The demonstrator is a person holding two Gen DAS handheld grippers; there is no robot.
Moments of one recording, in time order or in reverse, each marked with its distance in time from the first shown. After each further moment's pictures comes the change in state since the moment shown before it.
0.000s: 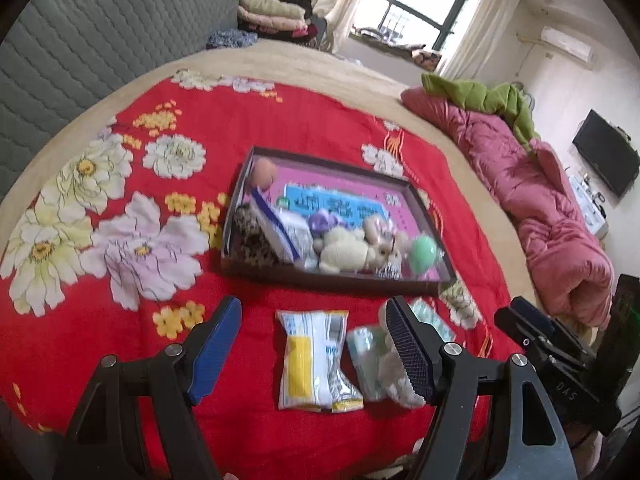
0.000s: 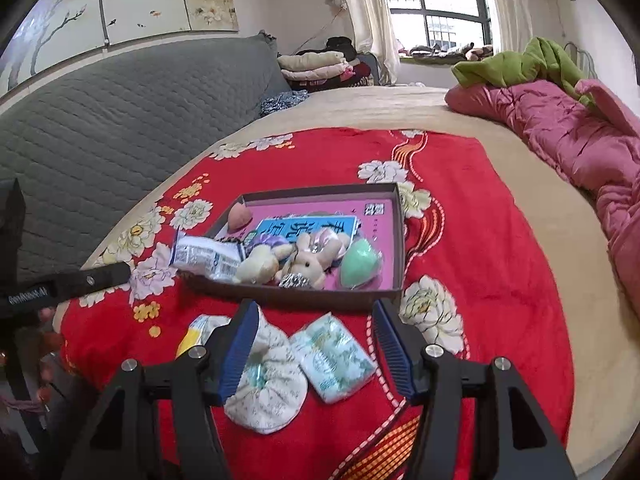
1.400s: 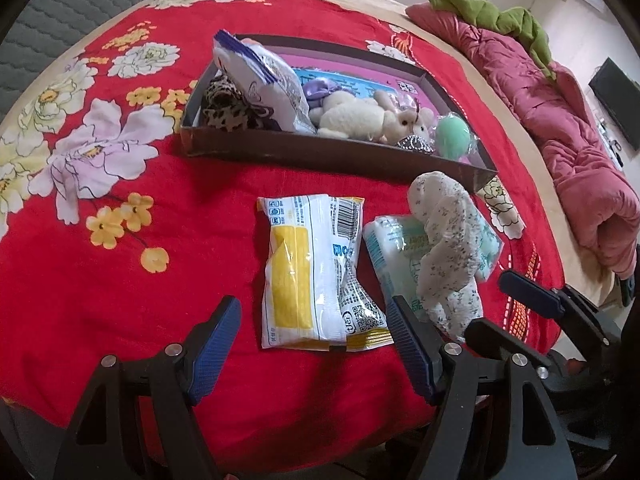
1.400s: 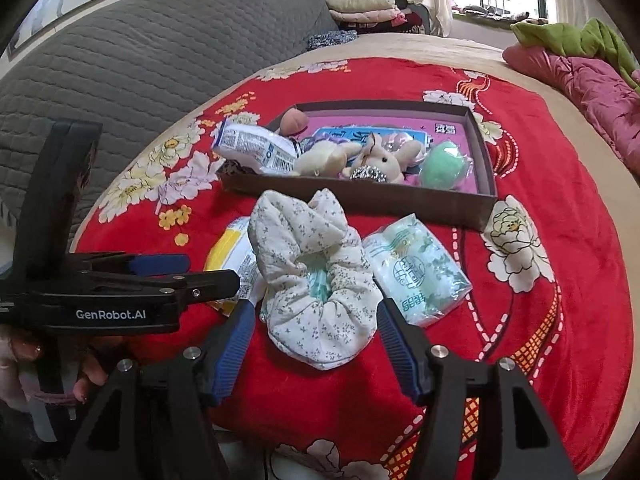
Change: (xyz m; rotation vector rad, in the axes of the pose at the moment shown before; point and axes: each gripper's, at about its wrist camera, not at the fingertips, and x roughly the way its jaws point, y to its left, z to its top) left arm 0.076 -0.006 -0.057 0.053 0.264 0.046; right arm 0.045 0.042 -0.059 -0.100 0.216 0.126
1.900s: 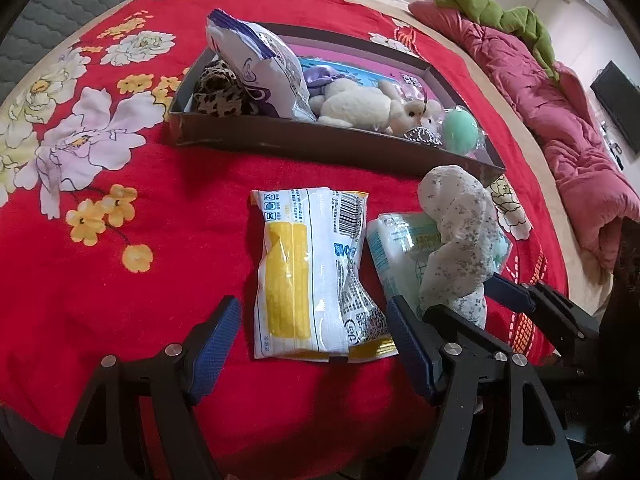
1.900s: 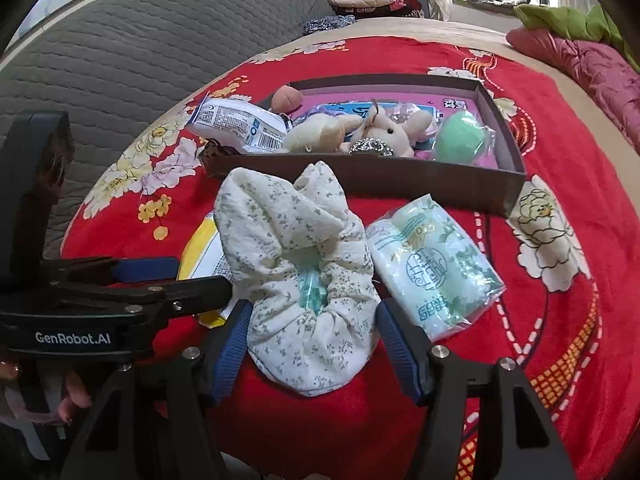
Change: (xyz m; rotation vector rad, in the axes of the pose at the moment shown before) left arm 0.017 0.002 0.002 -0.014 0.013 -0.013; right arm 0.040 -0.006 0.000 0.023 0.044 0.014
